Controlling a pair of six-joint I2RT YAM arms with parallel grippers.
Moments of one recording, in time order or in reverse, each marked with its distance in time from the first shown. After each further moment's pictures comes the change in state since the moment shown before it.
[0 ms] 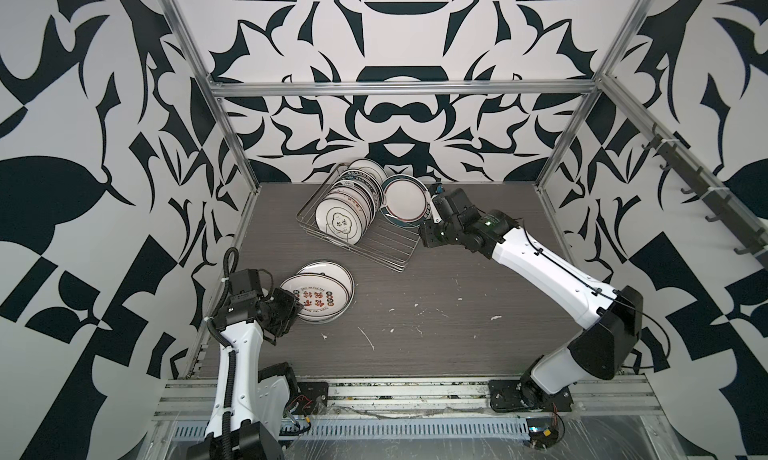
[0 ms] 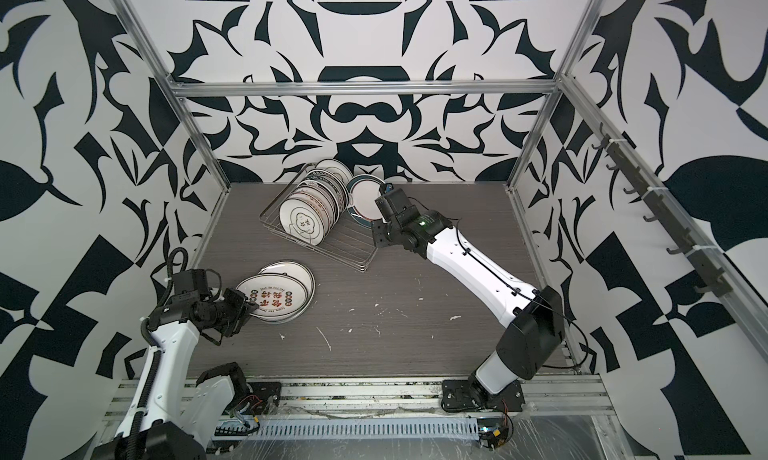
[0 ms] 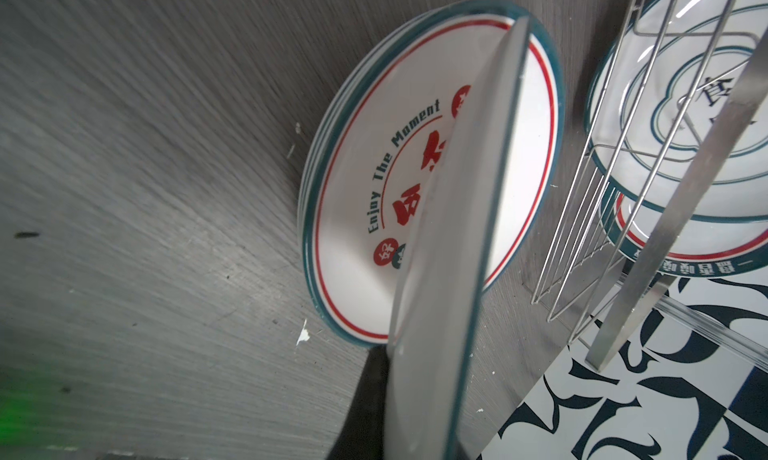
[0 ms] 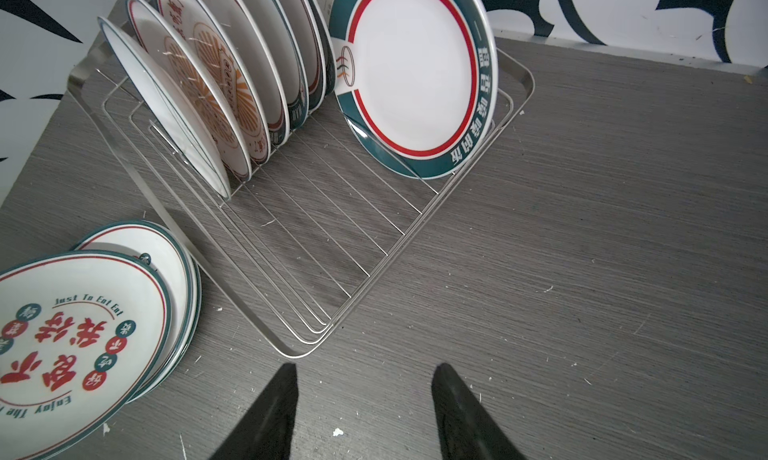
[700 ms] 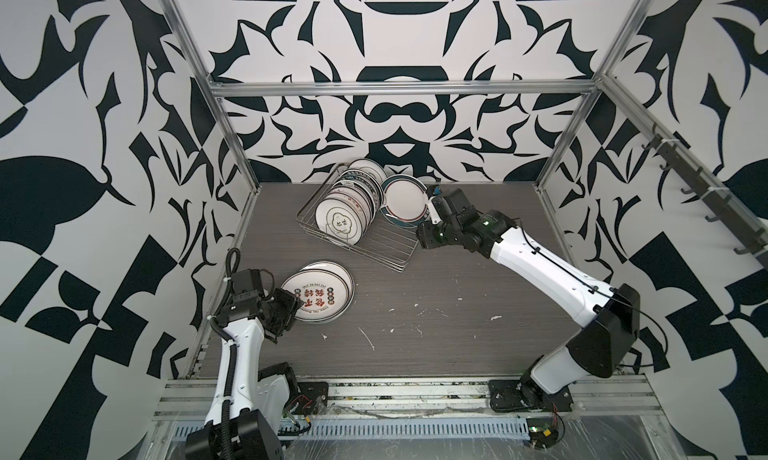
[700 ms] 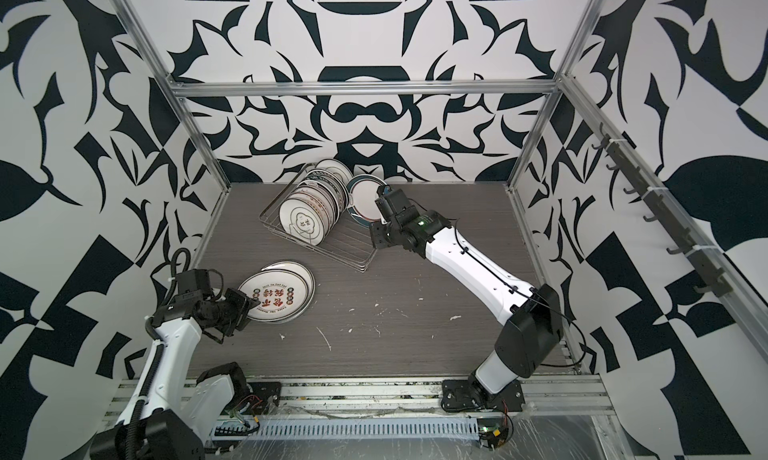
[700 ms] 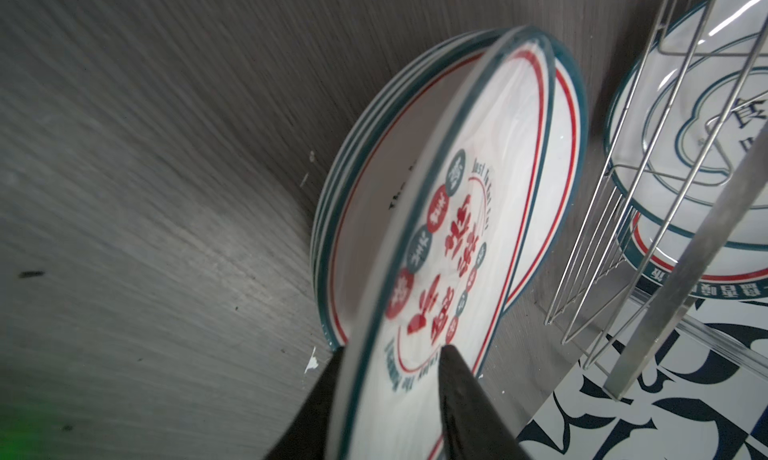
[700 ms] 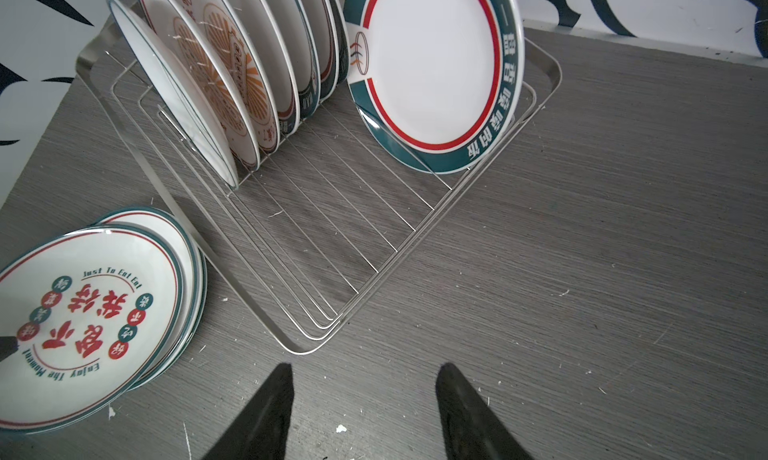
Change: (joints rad) left arm 0.001 0.042 -0.029 0.067 -0.031 -0.004; right arm -0.011 0.013 -0.011 0.011 -0.043 -0.022
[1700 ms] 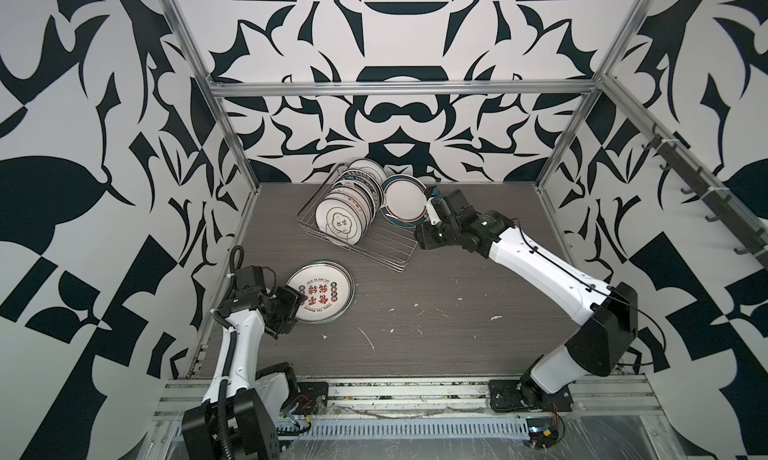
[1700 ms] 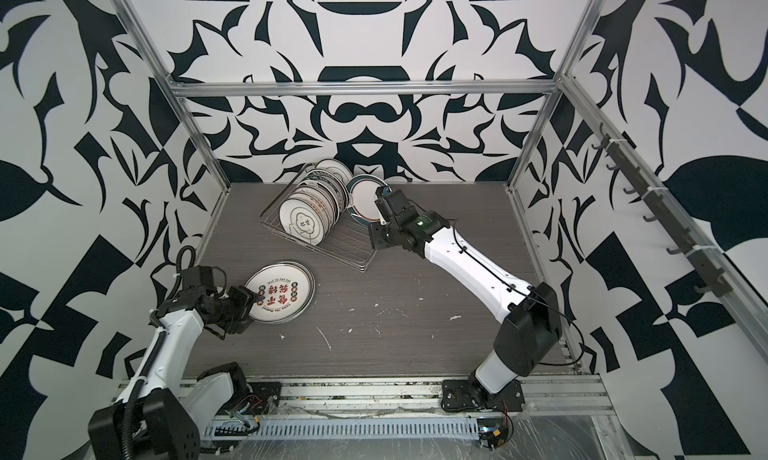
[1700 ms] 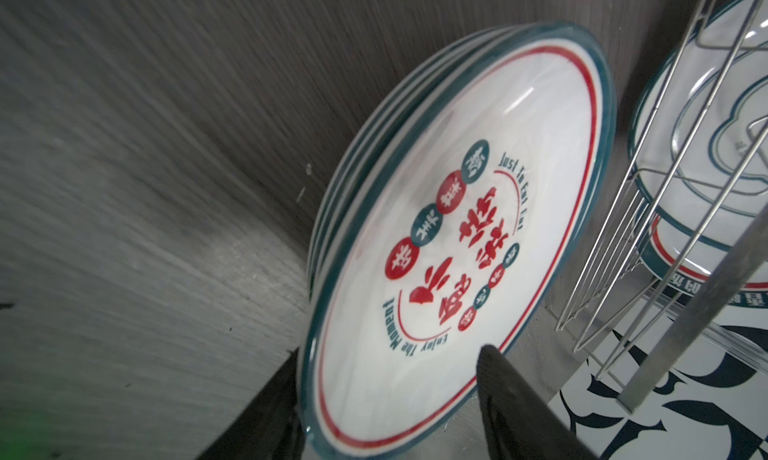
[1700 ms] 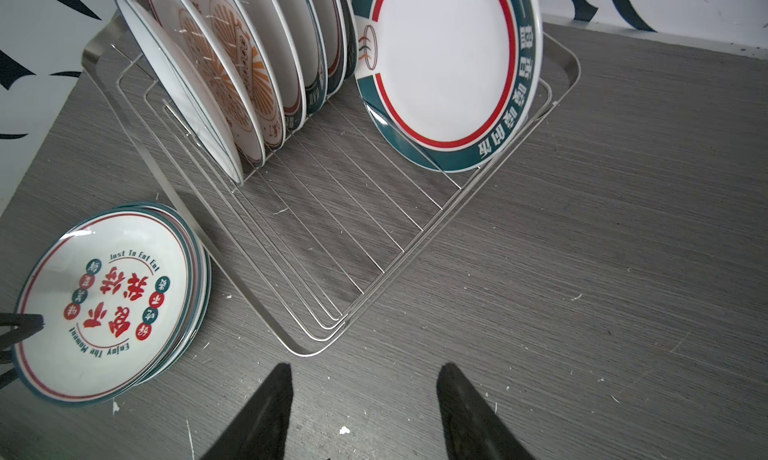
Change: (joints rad) left arm -0.024 0.099 0.002 0.045 0.006 0.016; right arm 0.000 0.006 -0.012 0.020 -0.024 -0.008
